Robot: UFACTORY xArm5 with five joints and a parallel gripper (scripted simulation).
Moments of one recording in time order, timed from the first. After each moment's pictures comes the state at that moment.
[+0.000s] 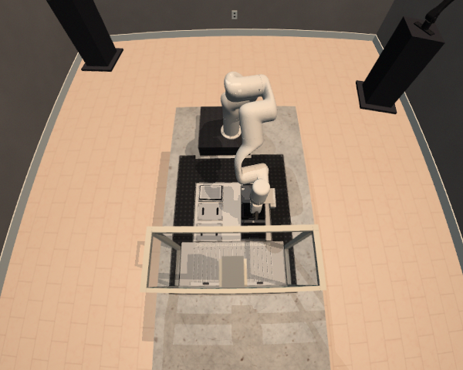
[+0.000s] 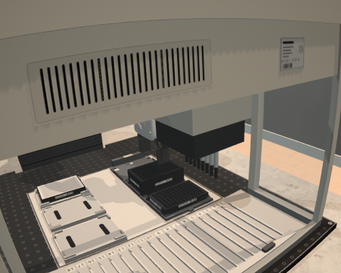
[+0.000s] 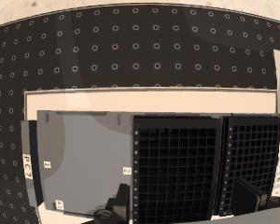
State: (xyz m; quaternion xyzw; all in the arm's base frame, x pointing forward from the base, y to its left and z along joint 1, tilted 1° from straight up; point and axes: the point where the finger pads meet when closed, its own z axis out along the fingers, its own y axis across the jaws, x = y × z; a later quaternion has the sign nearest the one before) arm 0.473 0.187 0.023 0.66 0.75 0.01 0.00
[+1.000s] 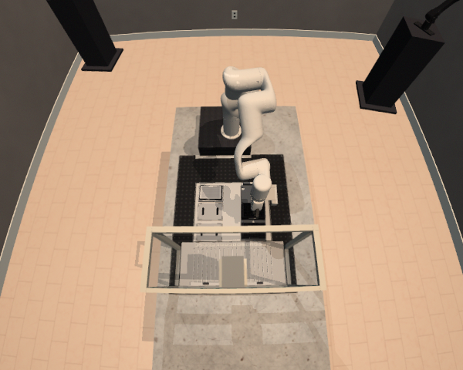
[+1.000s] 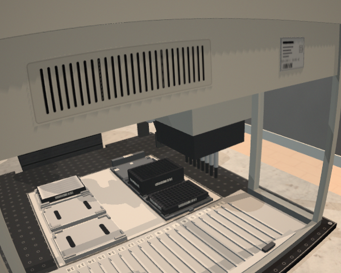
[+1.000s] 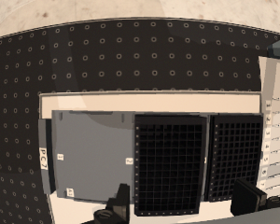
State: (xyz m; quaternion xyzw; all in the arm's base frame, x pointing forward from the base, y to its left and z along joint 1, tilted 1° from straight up) arm 0.473 0.186 0.067 0.66 0.75 0.01 0.00
